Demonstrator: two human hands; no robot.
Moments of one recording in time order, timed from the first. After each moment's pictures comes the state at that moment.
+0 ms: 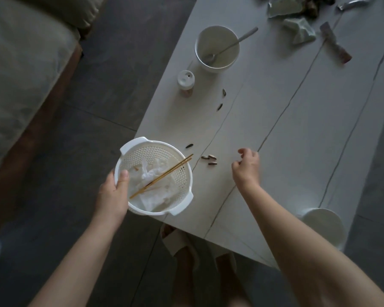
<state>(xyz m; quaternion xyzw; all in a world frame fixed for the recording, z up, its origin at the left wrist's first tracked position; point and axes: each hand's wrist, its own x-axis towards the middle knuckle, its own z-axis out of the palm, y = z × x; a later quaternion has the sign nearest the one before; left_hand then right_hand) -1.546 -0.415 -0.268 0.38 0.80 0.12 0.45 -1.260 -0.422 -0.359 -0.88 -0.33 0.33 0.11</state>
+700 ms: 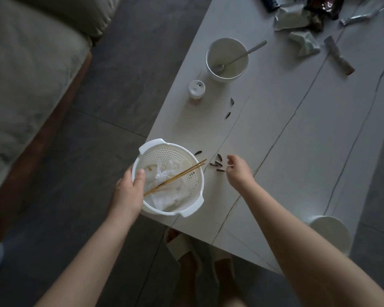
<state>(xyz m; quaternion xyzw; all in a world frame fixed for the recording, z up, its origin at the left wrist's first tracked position) -1.546 -0.396 -0.270 0.43 0.78 0.08 0.44 -1.290 -0.399 -0.351 -0.82 -0.35 0.45 0.04</state>
